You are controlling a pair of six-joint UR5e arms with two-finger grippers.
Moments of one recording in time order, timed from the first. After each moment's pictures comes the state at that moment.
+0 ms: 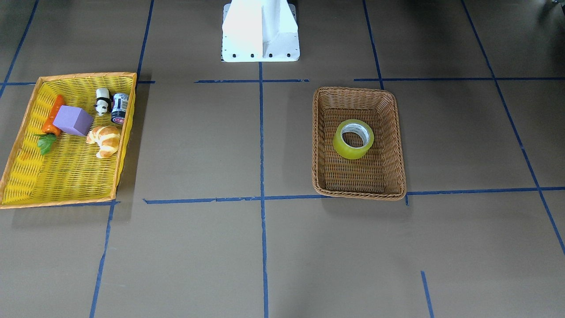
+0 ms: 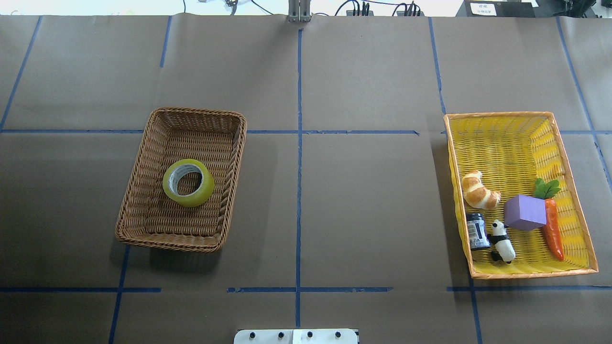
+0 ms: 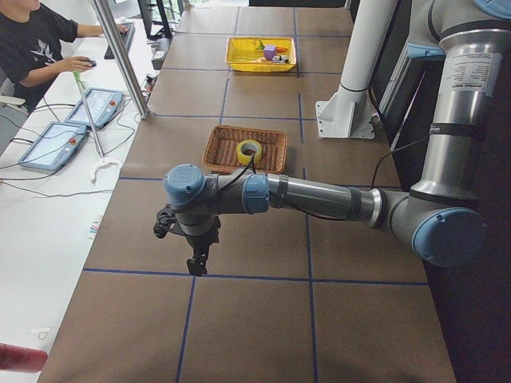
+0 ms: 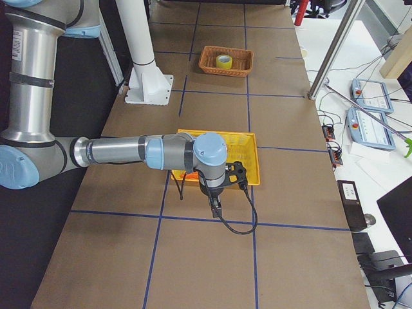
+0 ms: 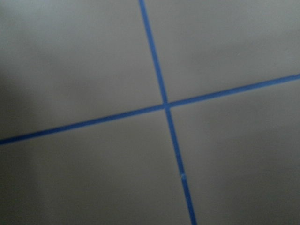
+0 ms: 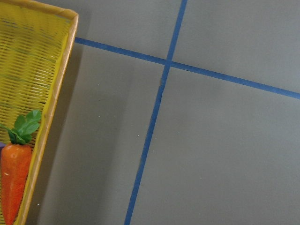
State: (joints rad) left arm -1.63 -1.64 -1.62 -1.35 -2.33 0.30; right arm 1.66 -1.73 1.87 -1.72 2.32 -0.30
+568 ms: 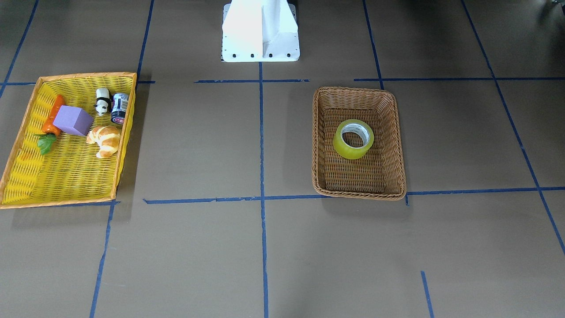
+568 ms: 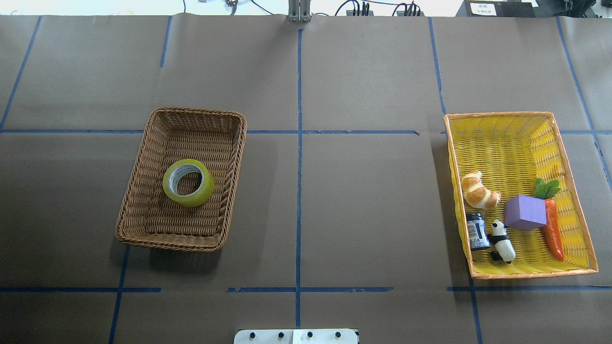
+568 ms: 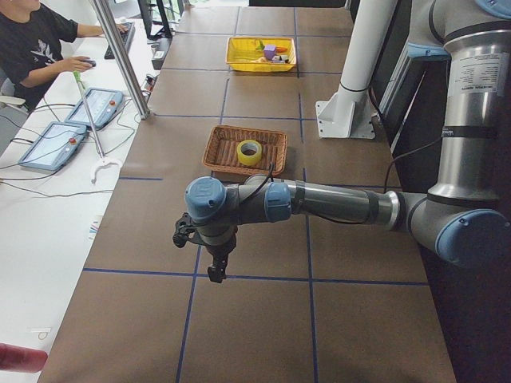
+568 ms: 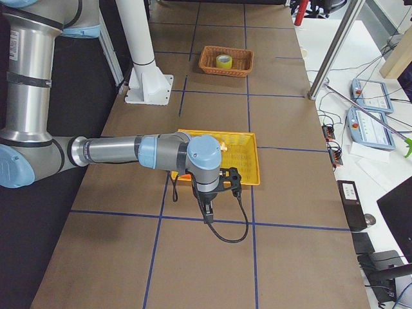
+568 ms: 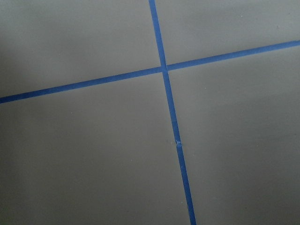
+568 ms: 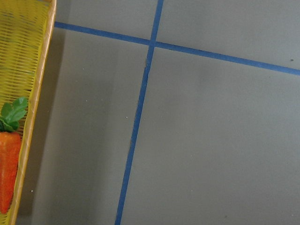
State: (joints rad) left arm -1.63 -1.57 -1.70 -1.34 -2.35 0.31; right arm 1.68 -1.77 1.89 -1.77 2.30 -0.31
